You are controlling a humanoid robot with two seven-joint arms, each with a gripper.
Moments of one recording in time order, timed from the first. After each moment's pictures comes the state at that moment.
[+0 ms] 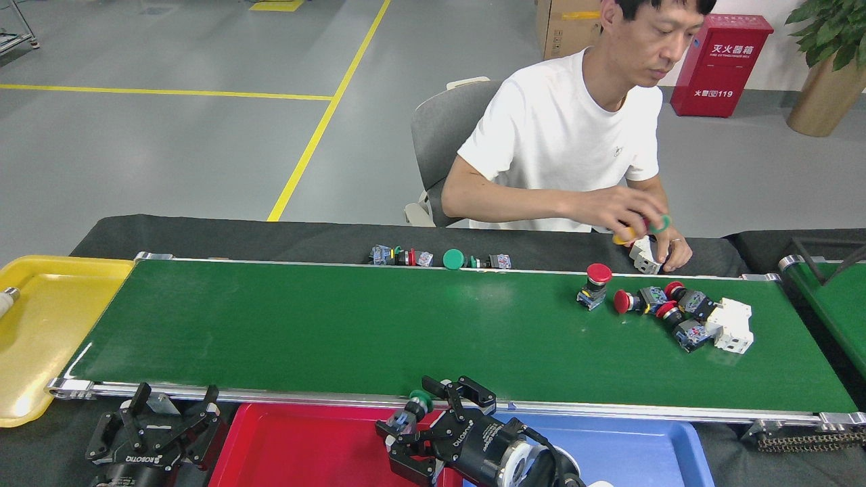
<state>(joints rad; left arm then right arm) 0.11 0.10 0.29 -1.52 -1.54 -0.32 0.11 -0.19 0.00 0.55 -1.58 1.12 -0.31 0.37</state>
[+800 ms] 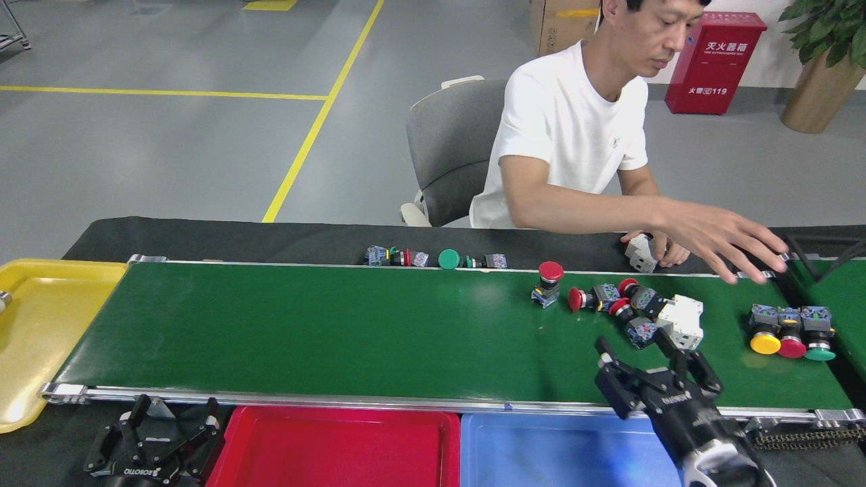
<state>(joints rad) 0.15 0.11 0.29 -1.52 -1.54 -0.32 0.11 0.17 -0.12 -0.13 -1.68 1.13 -0.24 0.09</state>
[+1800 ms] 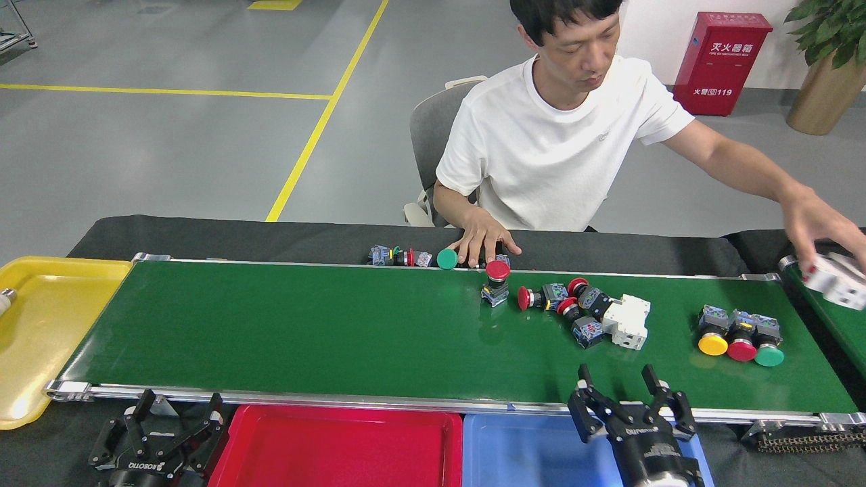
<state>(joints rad) 0.11 0.11 0.28 -1.49 -1.54 -0.32 0.11 -0.04 0.03 0.17 -1.56 1.37 0.21 0.11</state>
